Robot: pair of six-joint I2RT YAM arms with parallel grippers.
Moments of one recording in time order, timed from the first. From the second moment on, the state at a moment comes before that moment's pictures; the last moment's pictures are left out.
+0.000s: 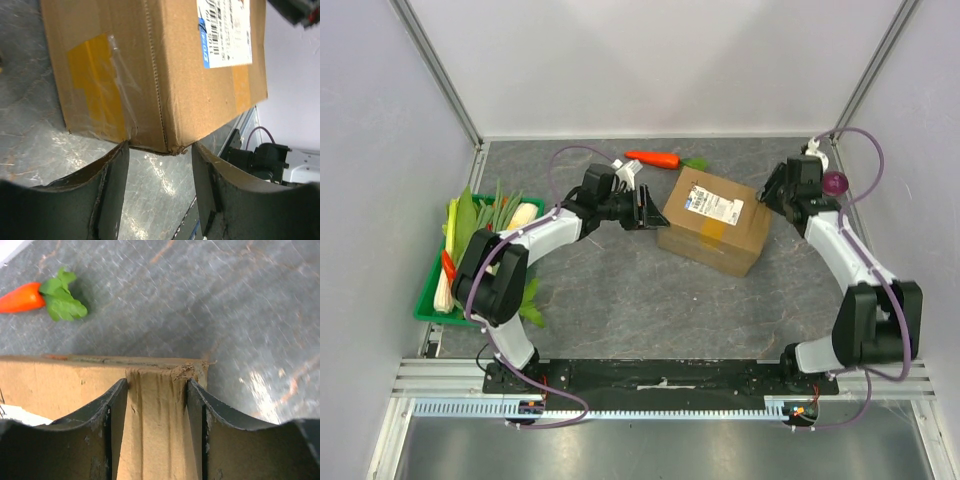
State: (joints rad) left arm -0.50 1.75 1.13 0.05 0.65 -0.61; right arm 0.05 1.48 1.10 -0.27 0.06 0.53
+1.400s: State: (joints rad) left arm -0.49 1.96 1.36 0.07 0.70 -0.73; right arm 0.19 1.46 1.16 -0.37 0.00 0.40
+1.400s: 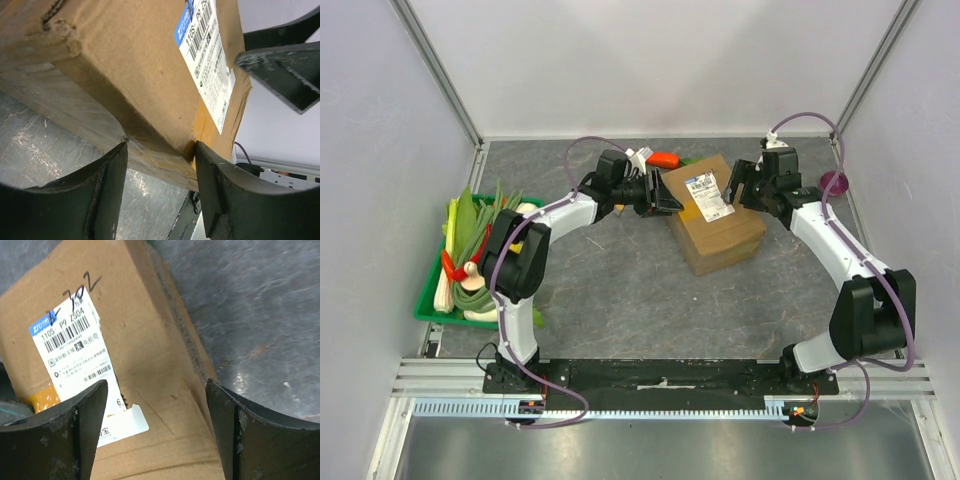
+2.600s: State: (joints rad) left arm -0.42 1.82 1.08 -0.22 0.60 -0.63; right arm 0.45 1.40 1.14 -0.31 -0.42 0.49
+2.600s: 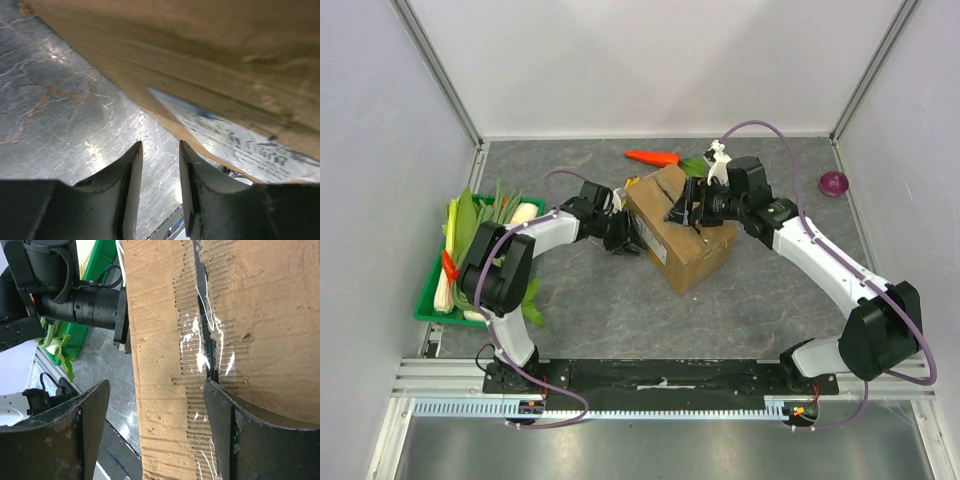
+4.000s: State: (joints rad) left arm -0.36 1.64 0.98 0.26 0.77 -0.76; right arm 0.29 1.46 1.08 -0.30 -0.37 0.53
